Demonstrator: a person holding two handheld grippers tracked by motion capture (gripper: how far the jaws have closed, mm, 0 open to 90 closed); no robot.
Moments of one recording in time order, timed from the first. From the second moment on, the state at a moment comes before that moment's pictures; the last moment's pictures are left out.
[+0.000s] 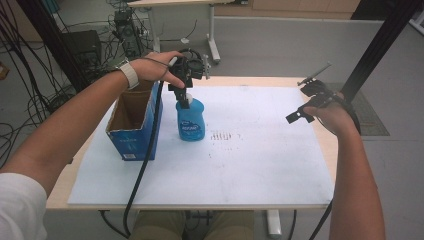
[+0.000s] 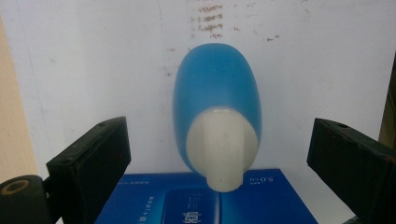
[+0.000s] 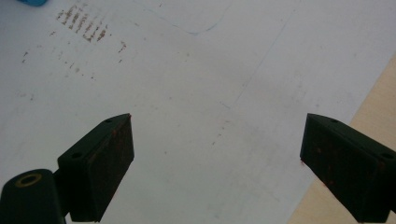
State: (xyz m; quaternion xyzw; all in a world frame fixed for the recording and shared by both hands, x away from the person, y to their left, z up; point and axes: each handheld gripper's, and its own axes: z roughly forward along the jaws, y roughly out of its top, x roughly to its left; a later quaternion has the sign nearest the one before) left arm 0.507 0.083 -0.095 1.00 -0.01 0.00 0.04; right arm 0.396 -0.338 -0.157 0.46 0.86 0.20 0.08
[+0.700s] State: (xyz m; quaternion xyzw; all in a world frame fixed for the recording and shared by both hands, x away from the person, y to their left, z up) left arm 0.507 0.081 -0.095 1.00 -0.02 -0.01 0.04; right arm 0.395 -0.341 -0.157 0.46 0.86 0.20 0.08
